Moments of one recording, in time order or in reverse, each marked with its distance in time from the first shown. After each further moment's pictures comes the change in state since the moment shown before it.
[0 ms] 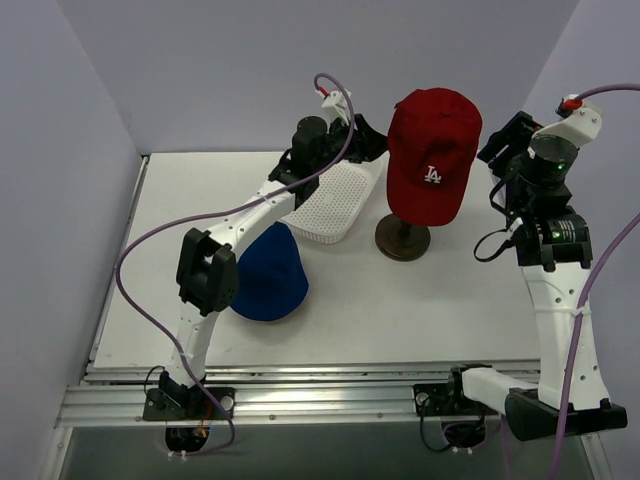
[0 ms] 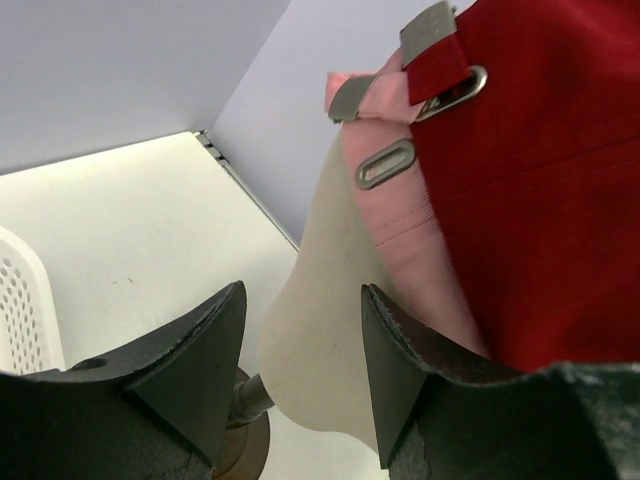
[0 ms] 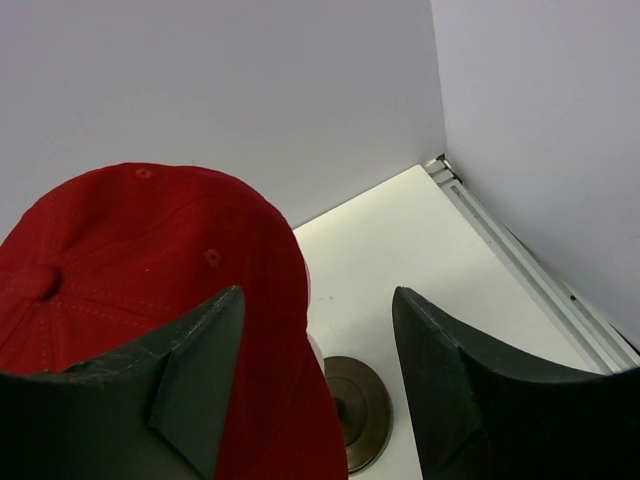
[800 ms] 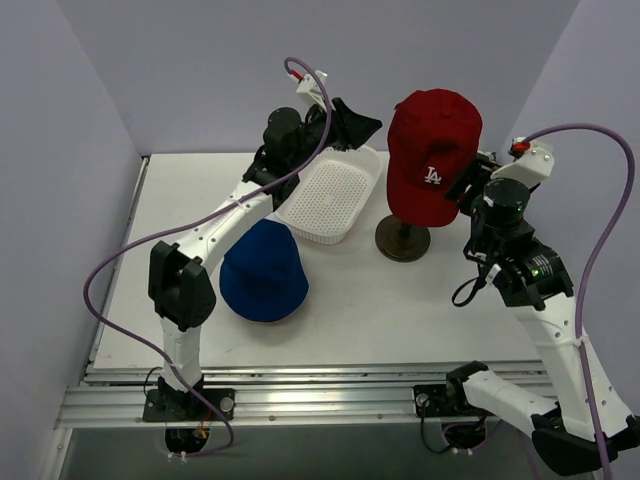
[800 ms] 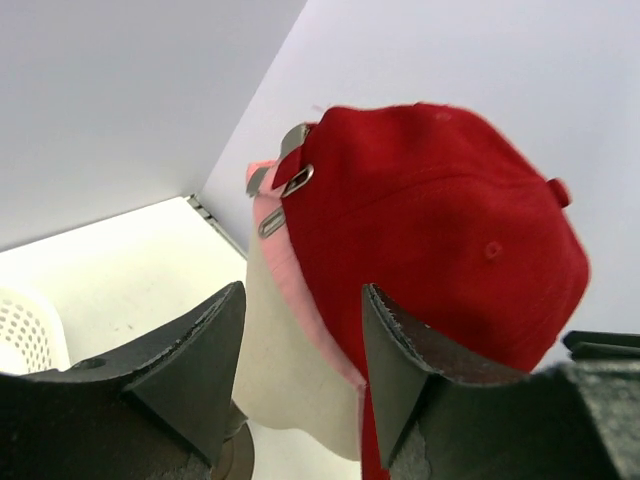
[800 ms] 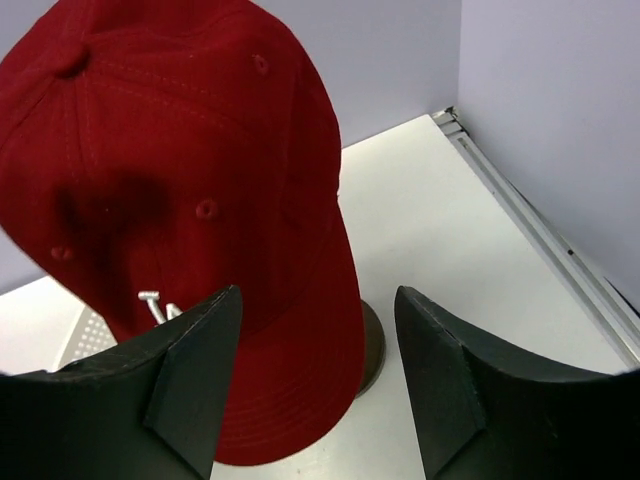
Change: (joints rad) left arm 0.023 -0.200 -0.138 0.051 -0.004 0.011; right arm 0.325 -0.193 -0.248 -0.002 0.246 -0.012
